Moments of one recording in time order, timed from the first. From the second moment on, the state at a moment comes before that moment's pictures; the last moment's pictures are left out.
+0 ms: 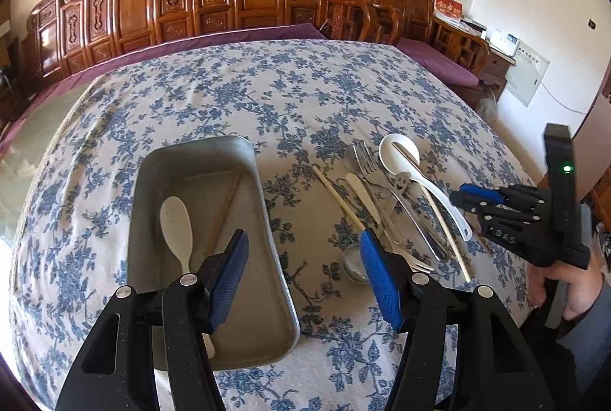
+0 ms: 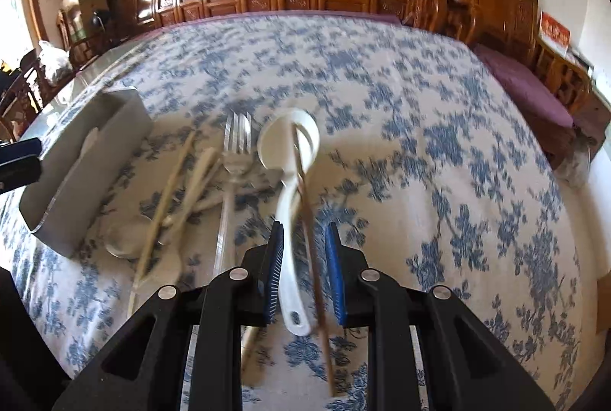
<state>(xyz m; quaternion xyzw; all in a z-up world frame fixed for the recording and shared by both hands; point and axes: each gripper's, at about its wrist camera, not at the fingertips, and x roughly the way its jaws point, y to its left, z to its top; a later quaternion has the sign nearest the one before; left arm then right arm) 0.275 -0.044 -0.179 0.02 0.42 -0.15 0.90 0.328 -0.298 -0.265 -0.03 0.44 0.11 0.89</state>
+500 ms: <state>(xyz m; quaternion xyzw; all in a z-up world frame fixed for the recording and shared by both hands) 0.266 -0.060 -0.182 0.03 0.42 -0.15 0.89 0.333 -0.324 -0.265 0.06 0.45 0.12 0.88</state>
